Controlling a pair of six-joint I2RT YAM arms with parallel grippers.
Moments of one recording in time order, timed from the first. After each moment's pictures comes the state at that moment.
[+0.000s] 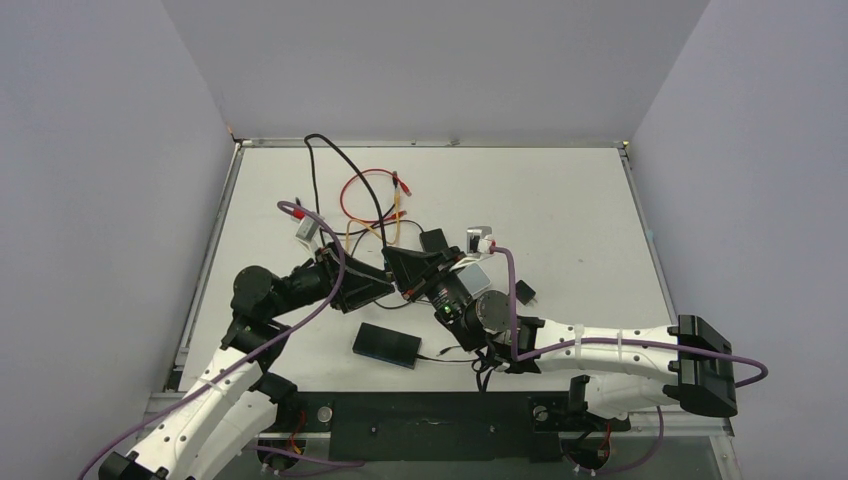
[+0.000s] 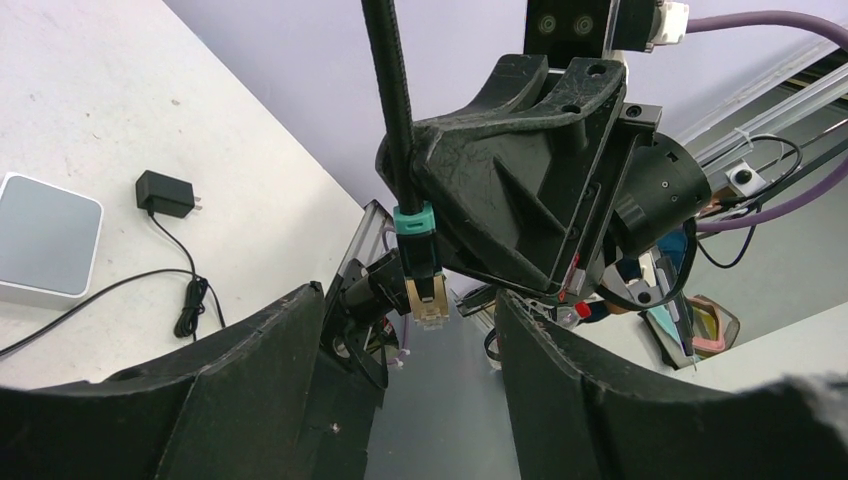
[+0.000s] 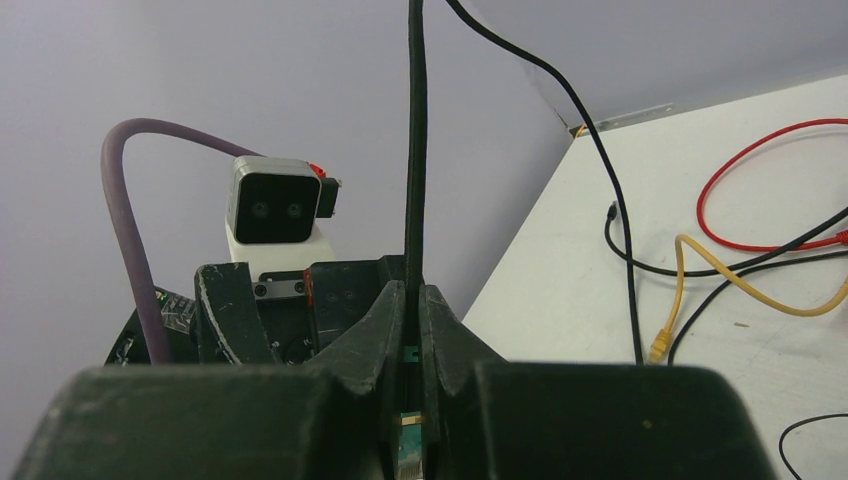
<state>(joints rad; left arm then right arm) -0.44 0.68 0.48 0.46 0.80 -1.10 1.32 1.24 0.80 0.74 0.65 0.59</state>
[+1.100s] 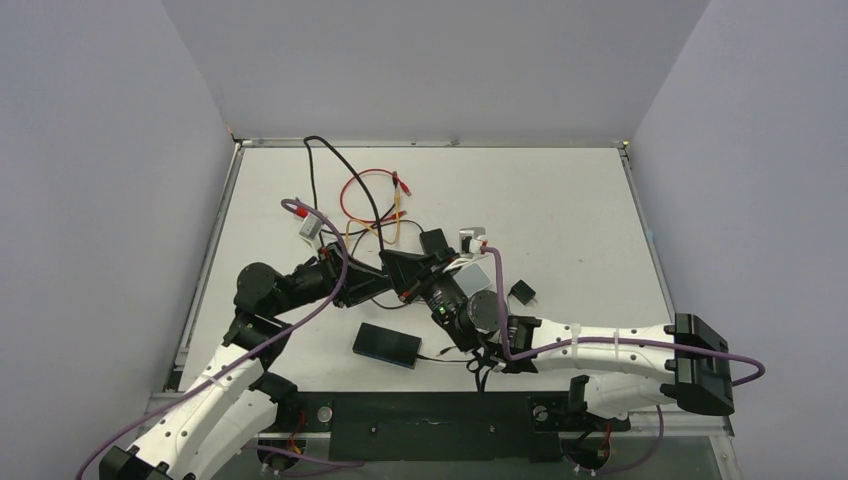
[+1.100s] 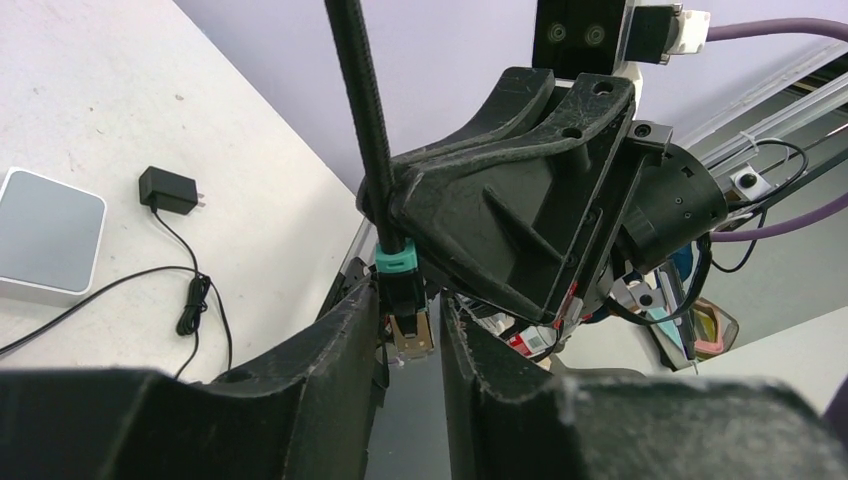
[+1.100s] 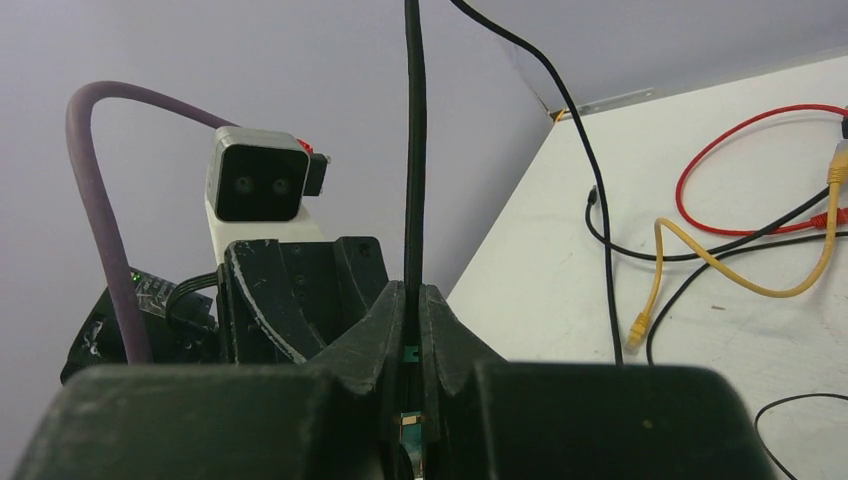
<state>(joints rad) -0.44 0.71 0.49 0.45 0.79 -1.09 1.33 1.26 0.82 0.69 0.67 0.58</state>
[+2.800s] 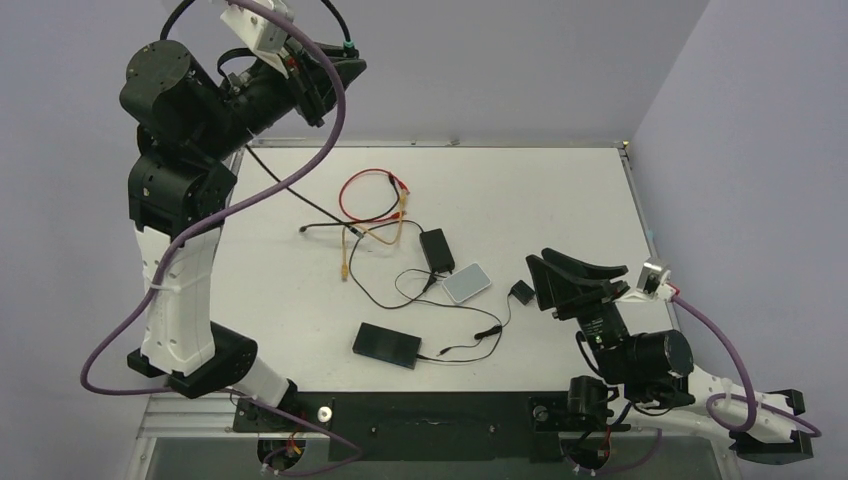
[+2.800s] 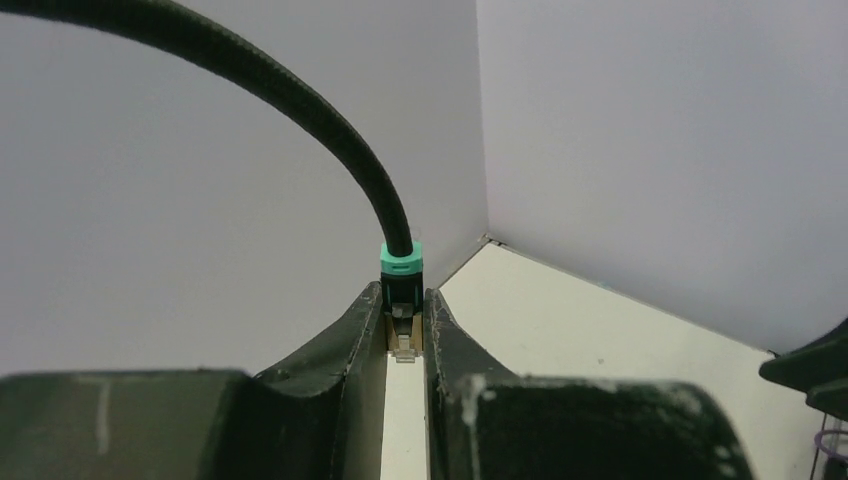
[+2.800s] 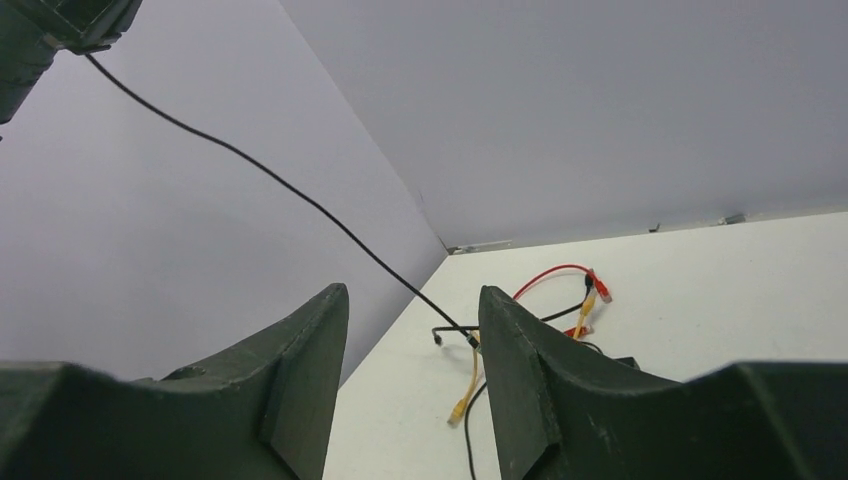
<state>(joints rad) -0.44 1.58 2.54 -0.70 0.41 -0.01 1.33 0.31 0.56 0.29 0.78 0.20</state>
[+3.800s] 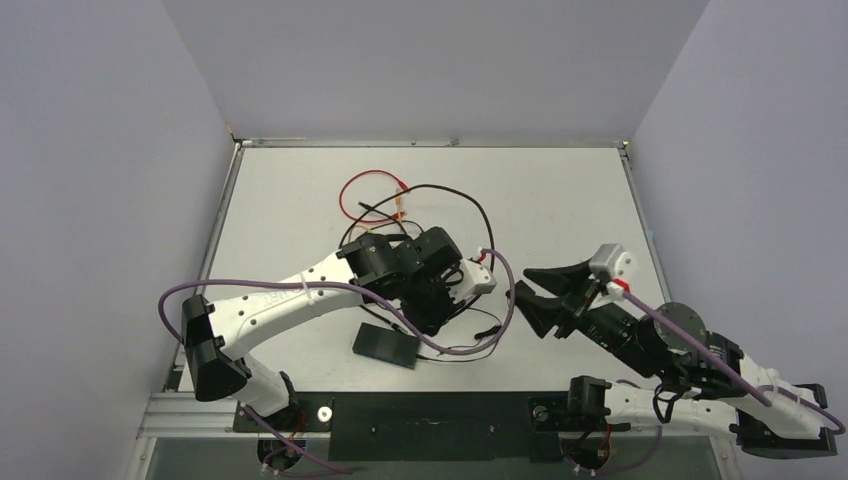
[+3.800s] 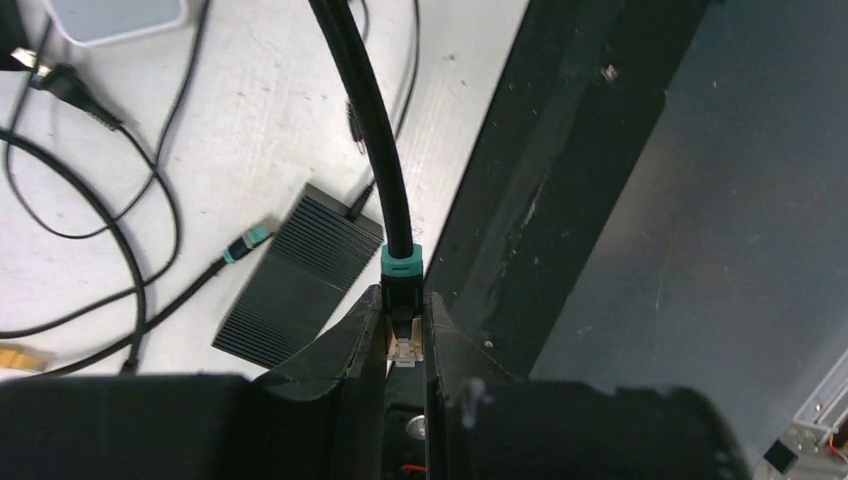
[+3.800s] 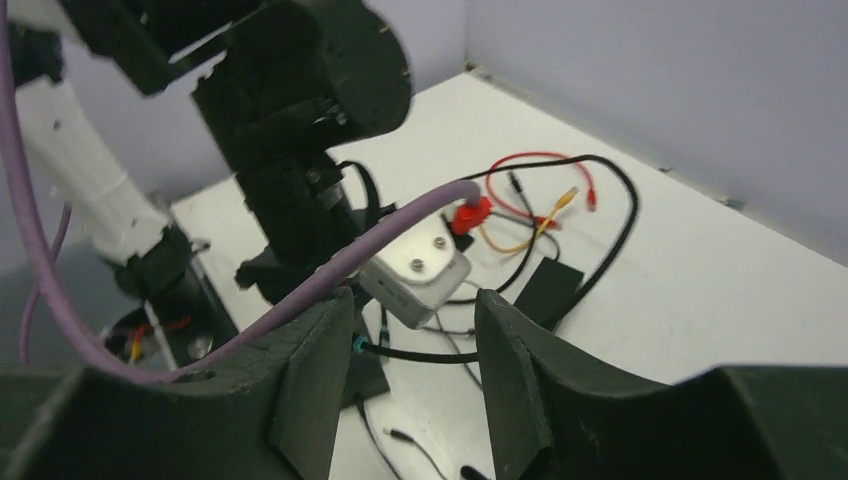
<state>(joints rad) -1.10 1.52 1.54 -1.10 0.19 0.01 1.33 0.44 0.96 -0.43 0.48 0.06</state>
